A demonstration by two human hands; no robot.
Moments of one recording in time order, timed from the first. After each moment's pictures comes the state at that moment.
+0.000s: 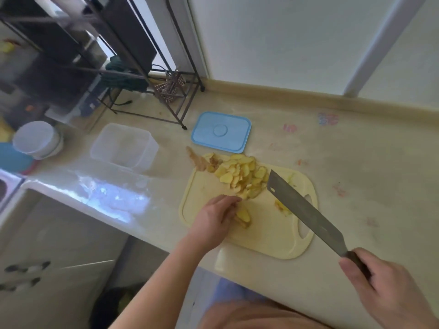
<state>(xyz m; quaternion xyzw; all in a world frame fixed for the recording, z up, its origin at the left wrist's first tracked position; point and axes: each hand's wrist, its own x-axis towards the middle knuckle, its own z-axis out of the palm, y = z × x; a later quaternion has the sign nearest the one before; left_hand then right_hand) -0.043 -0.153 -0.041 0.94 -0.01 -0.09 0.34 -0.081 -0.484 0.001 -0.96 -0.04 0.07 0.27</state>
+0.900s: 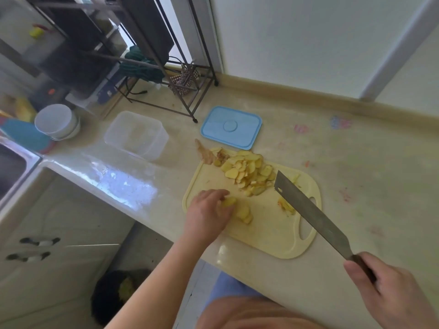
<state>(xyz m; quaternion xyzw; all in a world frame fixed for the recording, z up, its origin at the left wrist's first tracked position) -0.057 -0.156 -0.037 0.96 0.09 0.02 0.28 -0.072 -0.502 -0.012 -0.95 -0.05 0.08 0.30</state>
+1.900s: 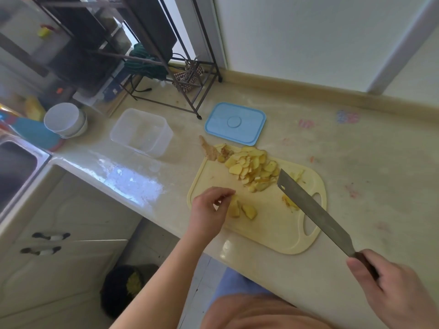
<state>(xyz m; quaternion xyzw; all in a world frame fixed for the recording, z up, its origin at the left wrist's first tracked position) -0.063 -0.160 -0.029 0.89 0.16 0.05 0.42 -0.075 -0.503 -0.018 -0.95 -0.06 0.09 0.30</state>
